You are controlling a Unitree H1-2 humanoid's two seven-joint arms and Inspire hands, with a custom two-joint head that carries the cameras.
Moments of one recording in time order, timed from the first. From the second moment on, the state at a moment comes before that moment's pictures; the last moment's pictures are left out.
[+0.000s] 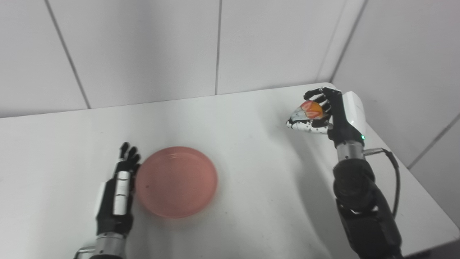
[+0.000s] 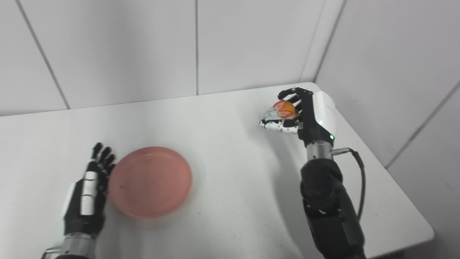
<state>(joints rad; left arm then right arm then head) -0.18 -0.09 -0.06 0.09 -0.10 -0.10 -0.11 -0.30 -0.35 -0.09 -0.26 -0.53 0.37 -0.07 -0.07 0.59</state>
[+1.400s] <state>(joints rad) -0.19 -0.15 -0.07 0.11 0.04 -0.14 0.04 -0.38 -0.19 0.35 -0.02 -0.64 0.11 0.12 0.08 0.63</state>
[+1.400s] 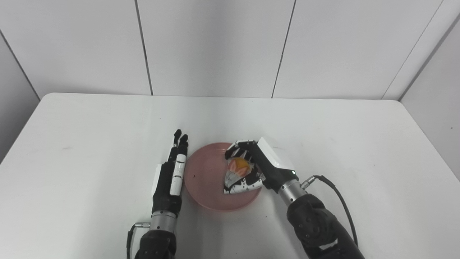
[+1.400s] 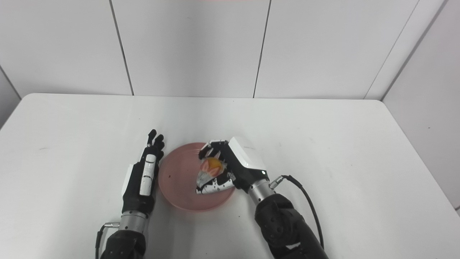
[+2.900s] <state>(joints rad) -0.19 -0.15 -0.08 0.10 0.03 -0.10 0.04 -0.27 -0.24 0.23 -0.08 -0.50 -0.11 0.10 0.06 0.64</state>
